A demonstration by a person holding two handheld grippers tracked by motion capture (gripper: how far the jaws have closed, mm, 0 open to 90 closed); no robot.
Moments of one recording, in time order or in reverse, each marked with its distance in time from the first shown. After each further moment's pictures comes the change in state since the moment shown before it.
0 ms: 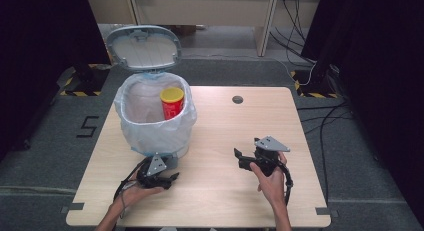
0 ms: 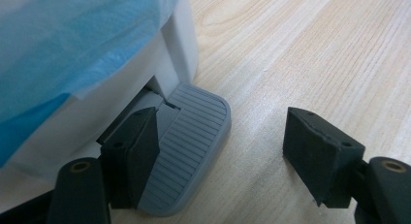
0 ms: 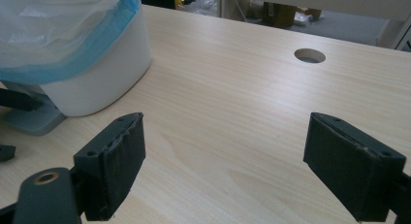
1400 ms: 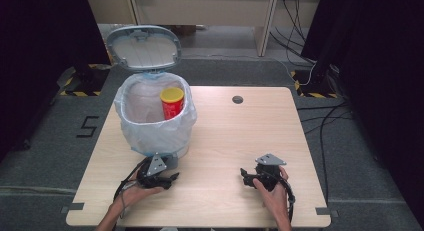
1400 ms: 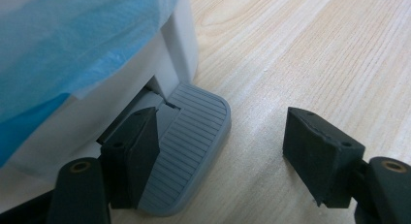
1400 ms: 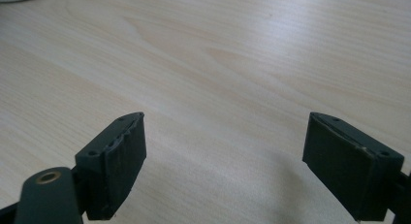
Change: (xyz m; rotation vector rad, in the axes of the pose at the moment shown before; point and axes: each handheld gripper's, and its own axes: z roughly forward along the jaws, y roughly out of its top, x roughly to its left) left arm 0.000 0.000 0.000 0.002 -0.002 0.000; right arm -0.009 -0.066 0.007 0.231 -0.067 0.005
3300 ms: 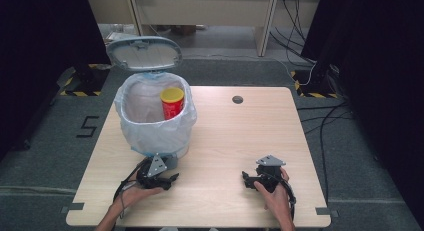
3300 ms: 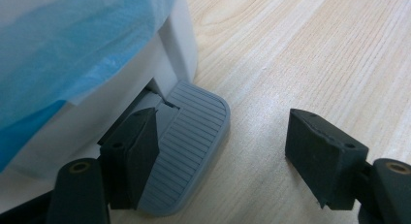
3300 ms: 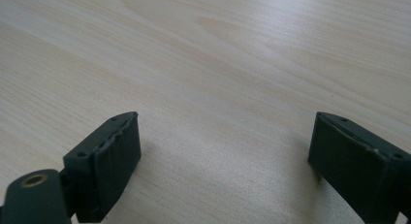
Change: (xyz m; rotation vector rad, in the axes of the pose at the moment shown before) left arm -0.002 0.001 -0.003 0.008 0.012 0.033; right arm -0.004 -0.007 0.004 0.064 -0.015 -0.004
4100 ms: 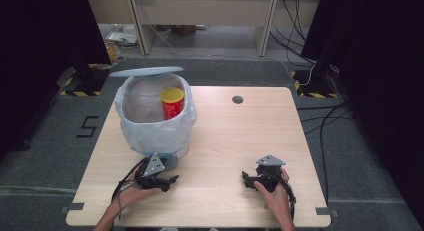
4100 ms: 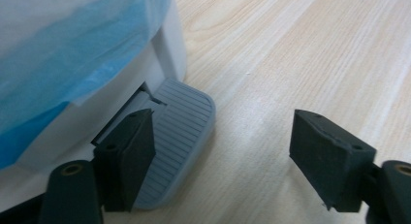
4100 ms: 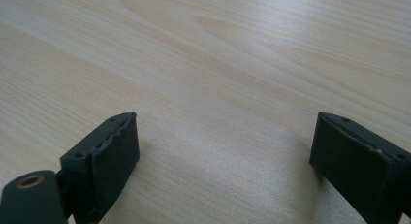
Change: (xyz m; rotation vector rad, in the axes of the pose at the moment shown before) left arm 0.000 0.003 -0.009 -0.017 -0.054 -0.031; right arm 0.000 0.000 0.001 0.001 -0.001 -0.001
